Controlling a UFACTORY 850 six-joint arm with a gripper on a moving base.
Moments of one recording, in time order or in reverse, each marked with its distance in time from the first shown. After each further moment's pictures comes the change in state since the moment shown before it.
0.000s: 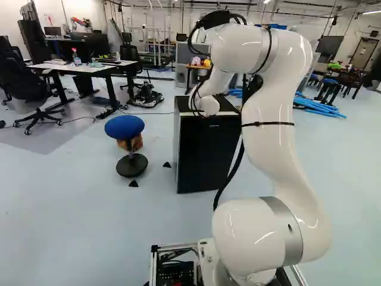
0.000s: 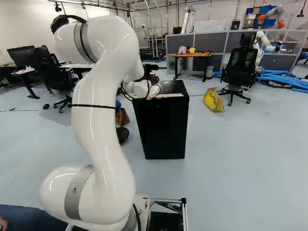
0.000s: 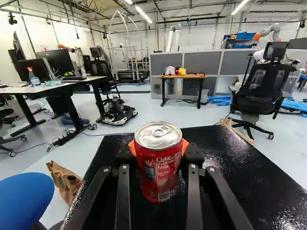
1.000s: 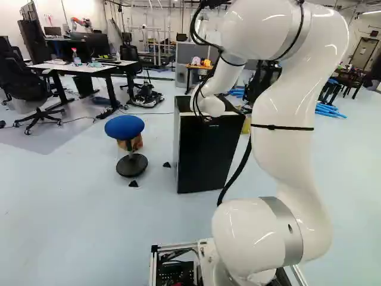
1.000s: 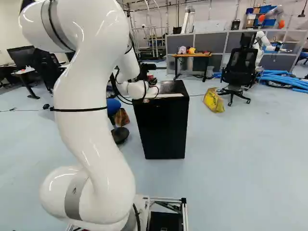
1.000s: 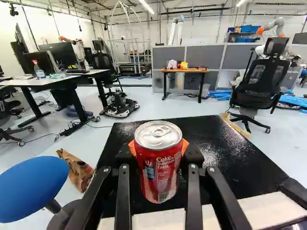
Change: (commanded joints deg) arm 0.4 12.4 15.1 -0.7 -0.6 0.0
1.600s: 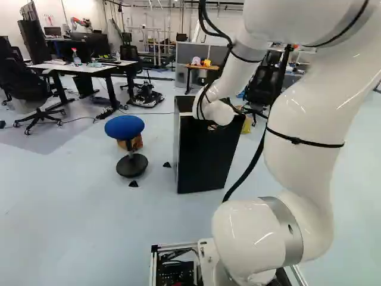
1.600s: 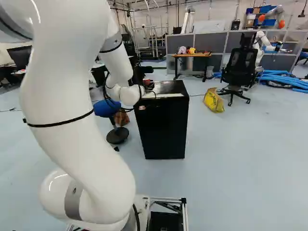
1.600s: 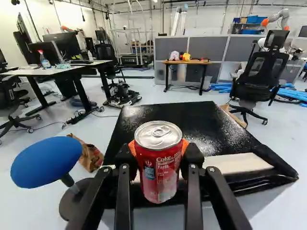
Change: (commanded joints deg) arm 0.4 13.9 16.8 -0.8 -0.7 0.0
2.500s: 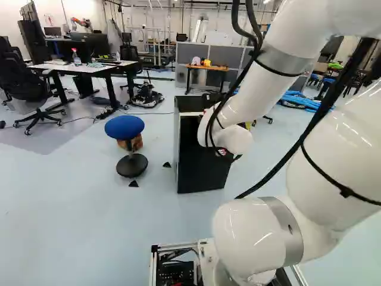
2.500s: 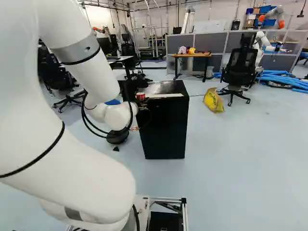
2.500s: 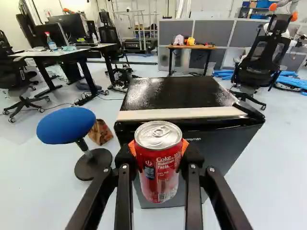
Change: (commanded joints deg) arm 0.5 18.1 22.0 -1.1 -0.9 0.0
